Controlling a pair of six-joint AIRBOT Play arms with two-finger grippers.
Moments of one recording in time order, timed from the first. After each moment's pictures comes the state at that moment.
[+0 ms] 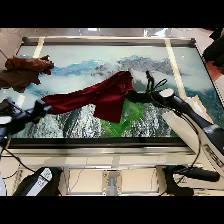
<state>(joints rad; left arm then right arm) 0.49 -0.94 0.59 0.55 -0.76 -1.30 0.22 -1.35 1.00 -0.48 0.74 1.08</state>
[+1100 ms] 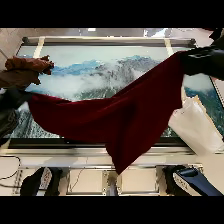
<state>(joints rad) 0.52 -0.73 0.95 0.79 -1.30 -1.36 0.14 -0.94 1.51 -1.29 1.10 1.43</state>
